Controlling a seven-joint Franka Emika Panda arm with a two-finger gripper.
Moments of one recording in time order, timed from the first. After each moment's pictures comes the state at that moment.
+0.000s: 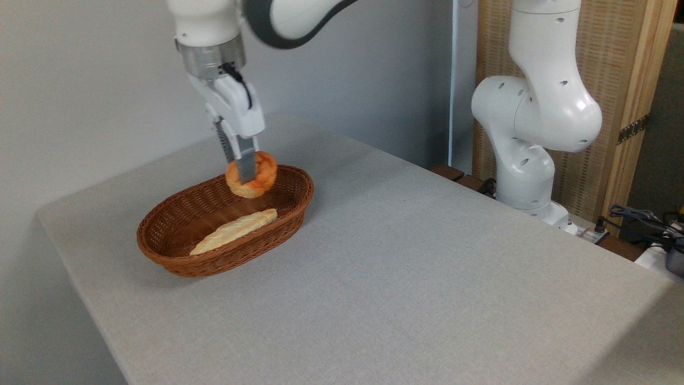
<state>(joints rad) -0.02 0.00 -0.34 -1.82 -0.19 1.84 0.55</state>
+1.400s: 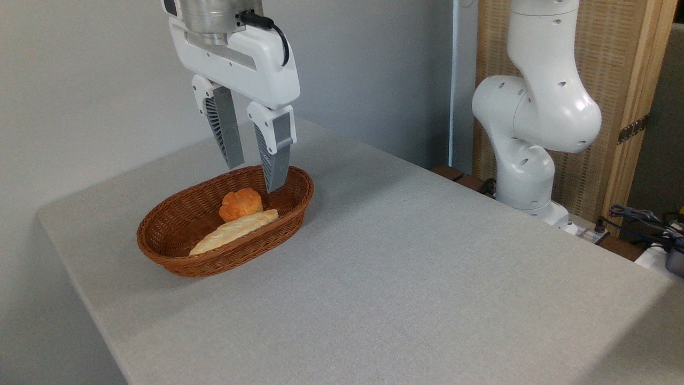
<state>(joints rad) -0.05 0.01 -0.03 -1.57 -0.10 1.60 0.61</state>
